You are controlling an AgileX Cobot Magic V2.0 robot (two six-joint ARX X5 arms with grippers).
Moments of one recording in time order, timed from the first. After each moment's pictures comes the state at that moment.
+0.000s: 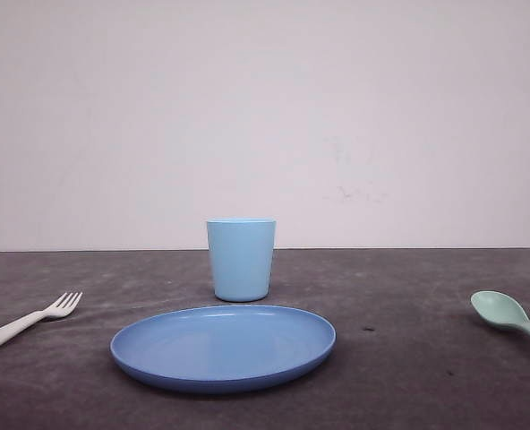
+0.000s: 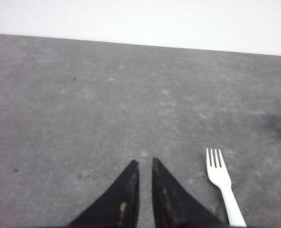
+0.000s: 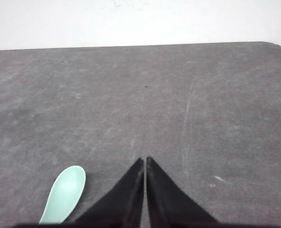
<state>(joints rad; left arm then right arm) -0.02 0.00 0.03 -0.18 0.02 -0.07 0.04 0.00 0.02 -0.17 -0.05 0.10</state>
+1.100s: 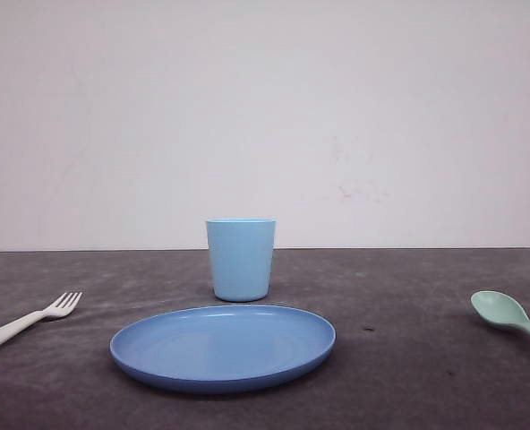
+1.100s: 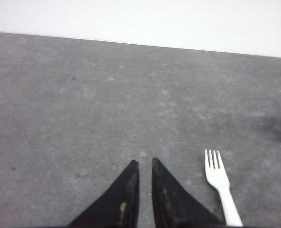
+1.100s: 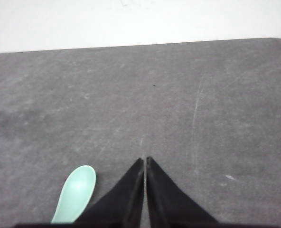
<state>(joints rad) -0.02 0.00 0.03 -0.18 0.02 -0.12 0.04 0.00 0.02 -0.17 -0.08 0.16</state>
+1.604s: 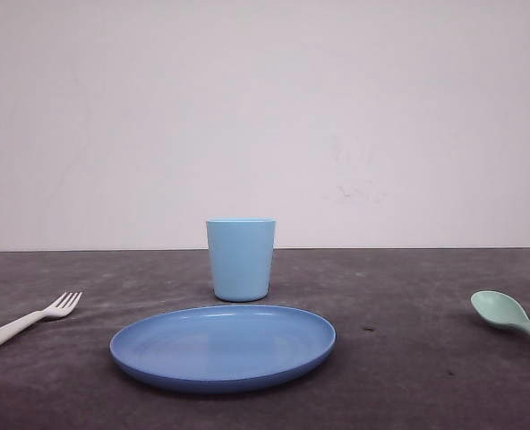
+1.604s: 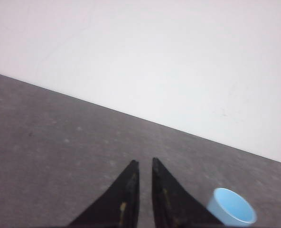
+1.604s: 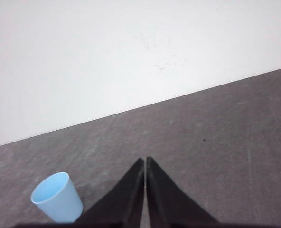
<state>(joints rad) -0.02 0.13 0.38 -0.24 0.11 -0.37 0.04 0.13 0.39 -0.28 -0.18 0.41</state>
